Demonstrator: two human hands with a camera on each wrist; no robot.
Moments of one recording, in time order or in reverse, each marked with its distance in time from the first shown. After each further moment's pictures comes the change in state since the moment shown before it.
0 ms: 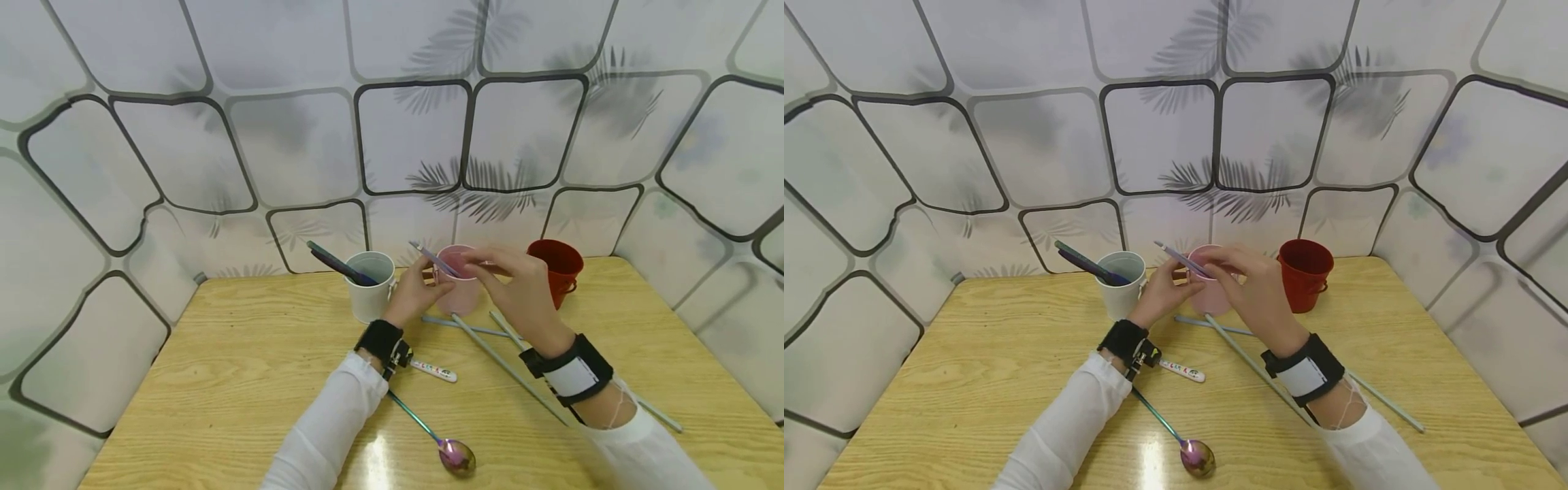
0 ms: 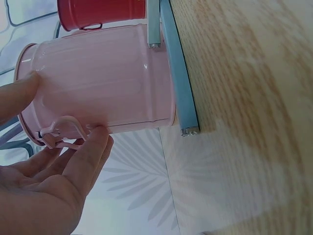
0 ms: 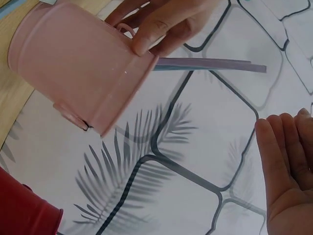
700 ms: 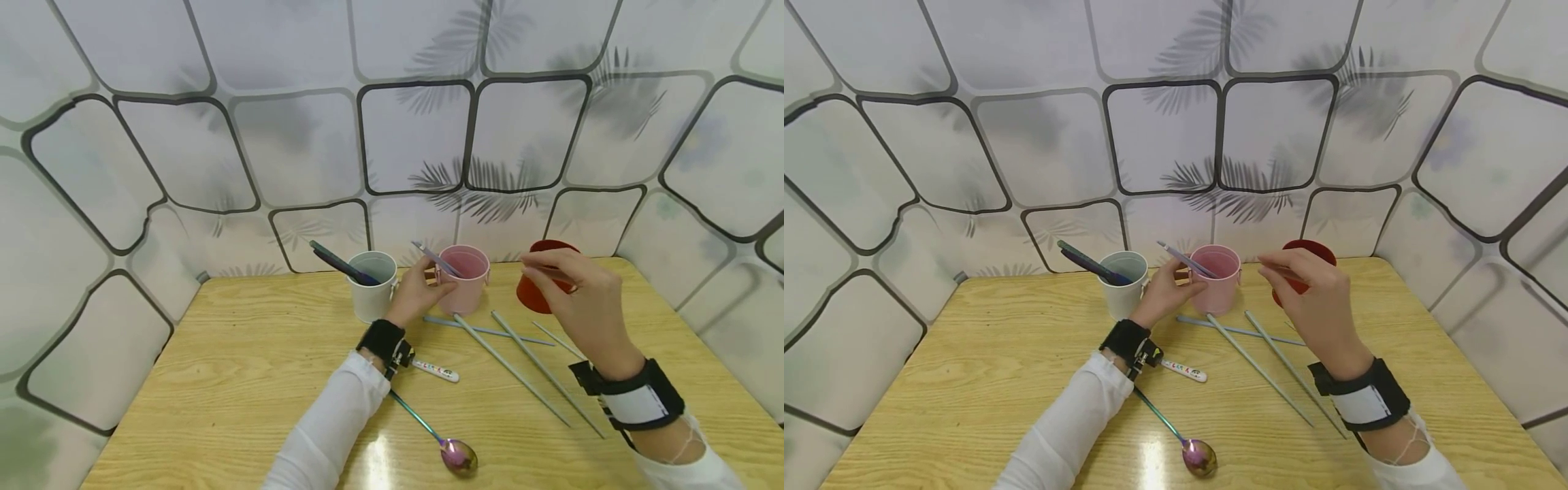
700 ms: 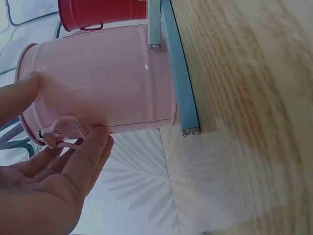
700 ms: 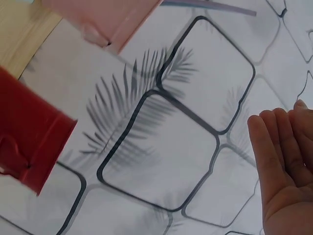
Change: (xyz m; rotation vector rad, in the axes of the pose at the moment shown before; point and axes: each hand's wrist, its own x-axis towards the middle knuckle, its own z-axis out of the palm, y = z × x) left_hand -0.002 0.003 0.000 0.006 0.006 -0.034; right_hand -0.019 -0.002 -0.061 -0.200 0.072 0.026
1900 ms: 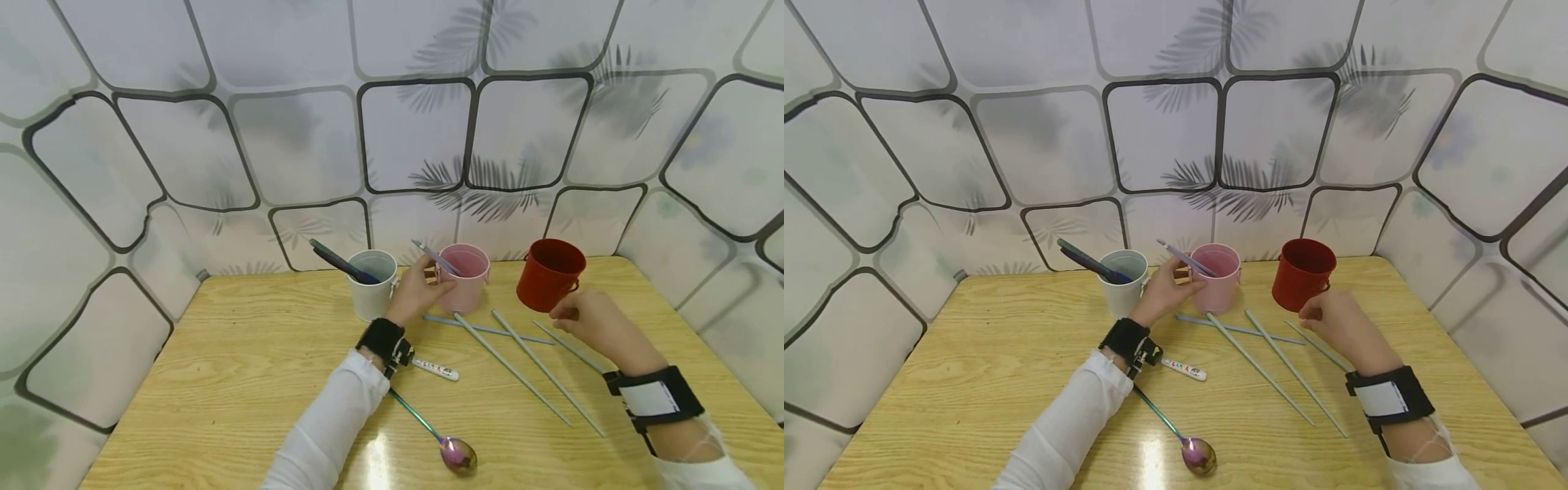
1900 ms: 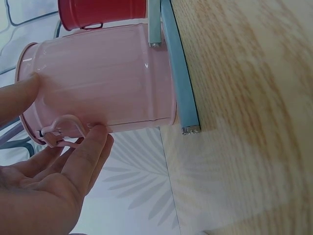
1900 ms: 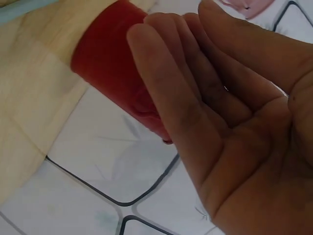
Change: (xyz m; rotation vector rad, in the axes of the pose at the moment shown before) left_hand 0.001 -0.002 -0.001 -0.027 -0.003 0.018; right_hand -0.046 0.084 -0.025 -0.198 -0.775 0.391
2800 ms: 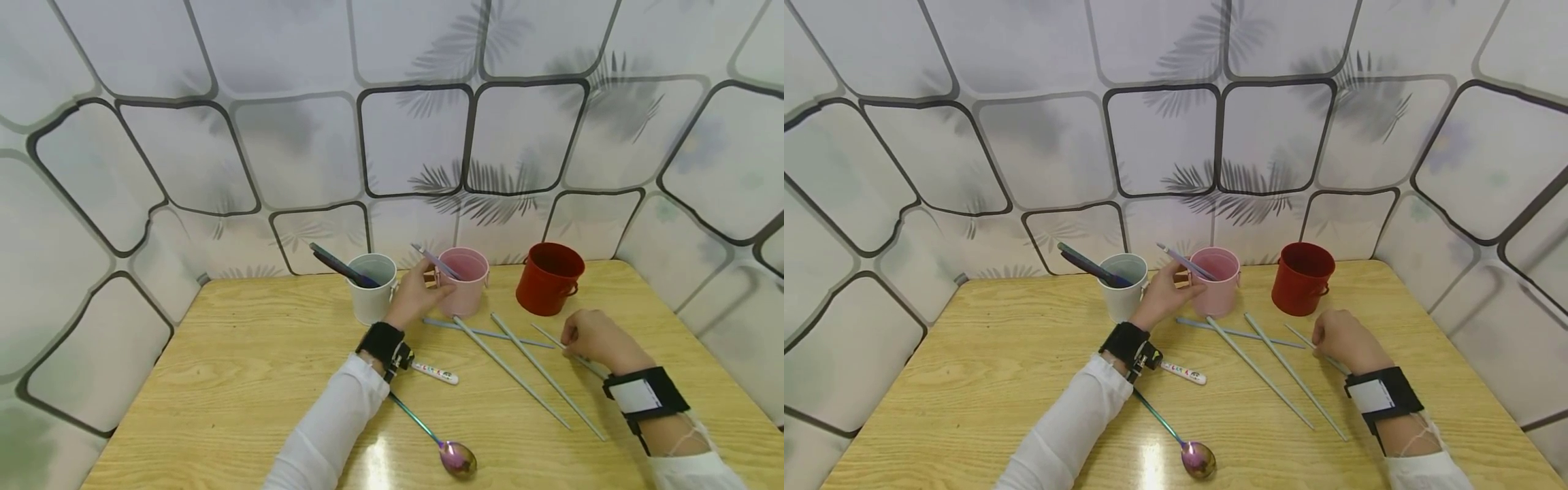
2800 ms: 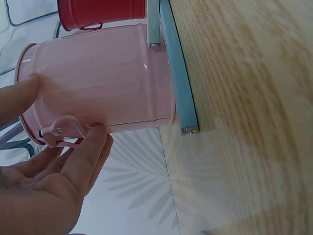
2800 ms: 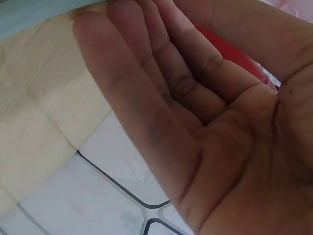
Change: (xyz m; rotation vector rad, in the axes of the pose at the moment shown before) left_hand -0.001 0.001 0.001 0.028 -0.001 -0.001; right_hand -0.004 0.031 0.016 -0.004 -0.207 0.155
